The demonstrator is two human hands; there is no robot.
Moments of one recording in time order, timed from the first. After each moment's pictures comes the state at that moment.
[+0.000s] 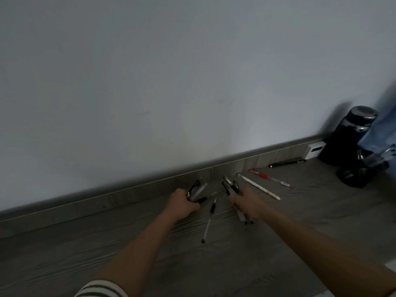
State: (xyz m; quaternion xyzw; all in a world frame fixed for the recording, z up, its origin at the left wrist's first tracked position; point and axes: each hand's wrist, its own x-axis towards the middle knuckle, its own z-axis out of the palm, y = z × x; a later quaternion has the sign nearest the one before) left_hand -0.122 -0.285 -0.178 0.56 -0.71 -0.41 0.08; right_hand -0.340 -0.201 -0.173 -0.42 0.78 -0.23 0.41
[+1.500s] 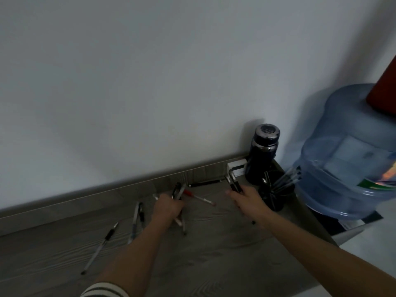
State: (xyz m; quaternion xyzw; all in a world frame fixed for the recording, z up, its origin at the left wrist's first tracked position) left_hand -0.415 -0.238 -0.185 0.72 -0.57 -0.37 0.14; right_hand -0.635 -0.135 -0.151 -0.36 0.68 -0.44 0.47
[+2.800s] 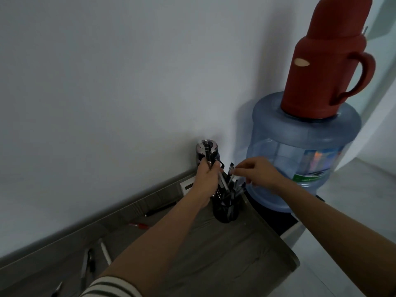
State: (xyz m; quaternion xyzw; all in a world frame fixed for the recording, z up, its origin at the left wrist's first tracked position) left_hand -0.656 -0.190 -0.077 0.36 -0.63 -0.61 0.31; right_hand -0.798 -0.100 -0.066 -0.42 0.74 -0.44 0.28
